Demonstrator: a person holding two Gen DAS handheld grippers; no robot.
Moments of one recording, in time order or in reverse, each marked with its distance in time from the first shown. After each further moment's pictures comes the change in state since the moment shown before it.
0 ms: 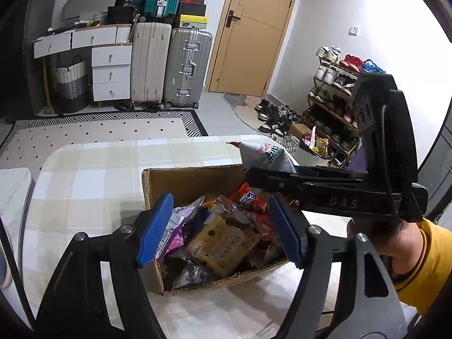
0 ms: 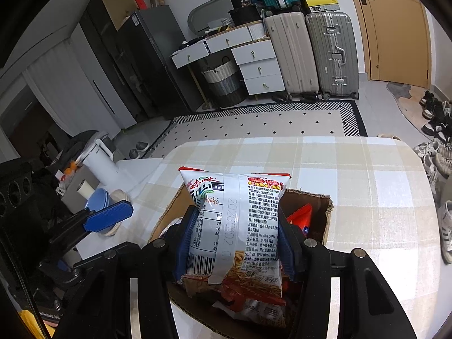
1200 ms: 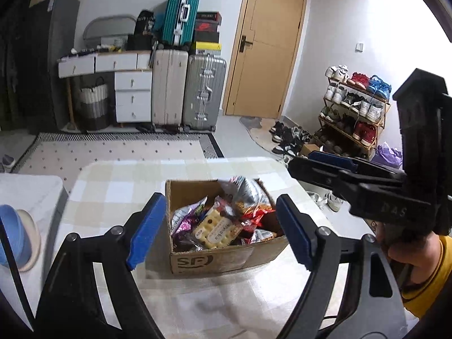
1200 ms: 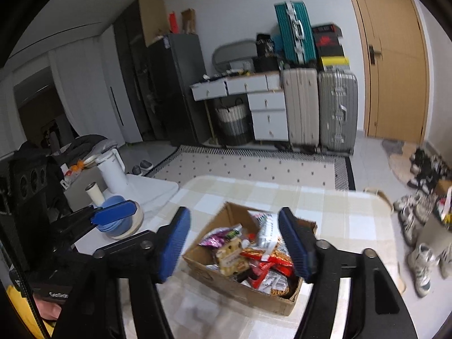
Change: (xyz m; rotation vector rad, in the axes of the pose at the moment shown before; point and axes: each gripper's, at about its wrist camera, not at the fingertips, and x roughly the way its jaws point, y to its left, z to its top) left arm -0.131 -0.053 -0.003 0.001 -0.144 0.119; right arm -0.159 0.084 -0.024 -0.190 -0.267 -0.041
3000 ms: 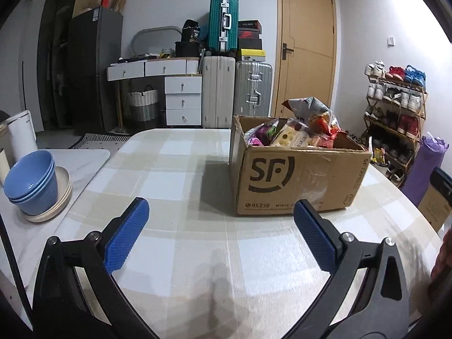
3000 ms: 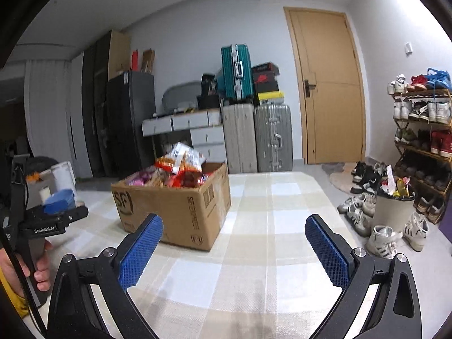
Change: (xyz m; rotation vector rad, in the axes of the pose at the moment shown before) left arm 0.005 0.048 -0.191 -0.013 -0.101 0.256; right arm -0.037 -0.068 -0.226 0.037 -0.225 -0.283
